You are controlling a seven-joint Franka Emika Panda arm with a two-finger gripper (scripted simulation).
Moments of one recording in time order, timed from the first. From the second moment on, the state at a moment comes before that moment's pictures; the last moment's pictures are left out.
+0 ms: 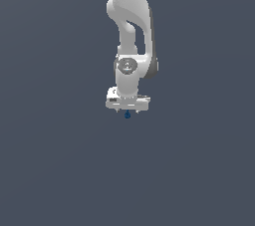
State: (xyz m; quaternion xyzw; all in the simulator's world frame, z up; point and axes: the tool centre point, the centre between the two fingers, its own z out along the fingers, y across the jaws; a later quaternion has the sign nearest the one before) arm -0.058 -0.001 0.051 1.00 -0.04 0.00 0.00
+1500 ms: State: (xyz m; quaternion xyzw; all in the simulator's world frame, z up) arm -0.028 -0.023 0.079 1.00 -0.04 0.00 0.00
